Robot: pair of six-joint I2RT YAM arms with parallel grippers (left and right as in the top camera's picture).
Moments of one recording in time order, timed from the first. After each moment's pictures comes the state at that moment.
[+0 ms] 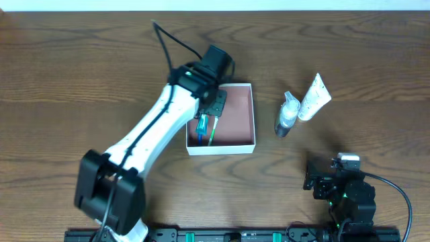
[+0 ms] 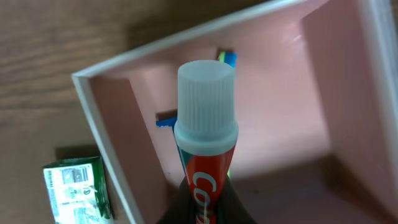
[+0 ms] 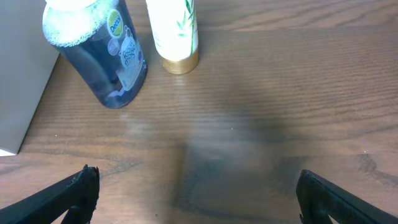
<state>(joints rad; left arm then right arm) -0.54 1.80 1.48 -0.97 -0.09 -0.24 0.04 0.02 0.17 -0.73 0.03 0.11</state>
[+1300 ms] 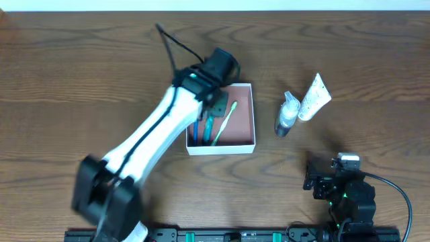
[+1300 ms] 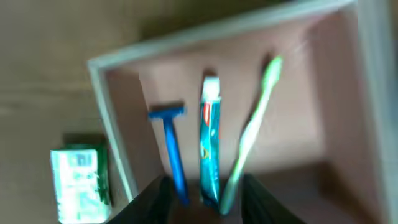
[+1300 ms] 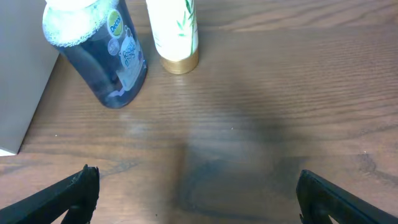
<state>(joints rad) -0.57 1.73 1.50 -0.99 -0.13 -0.33 0.04 0.02 0.17 -0.73 0.03 0.11</state>
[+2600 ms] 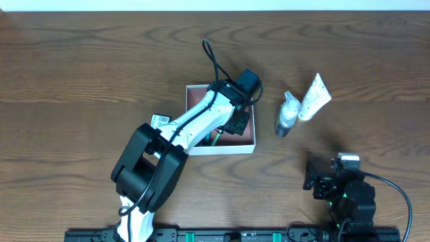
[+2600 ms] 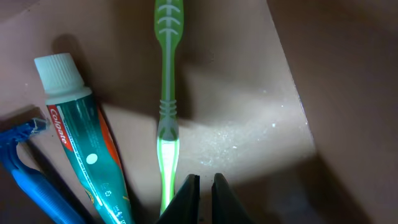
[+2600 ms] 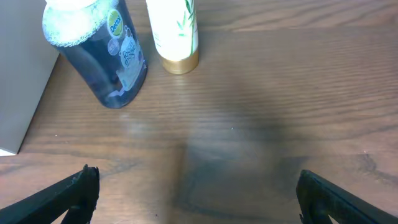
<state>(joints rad) -0.68 2.02 1.48 -0.91 -0.01 -0.27 0.04 0.02 0.17 -0.73 0.03 0.11</state>
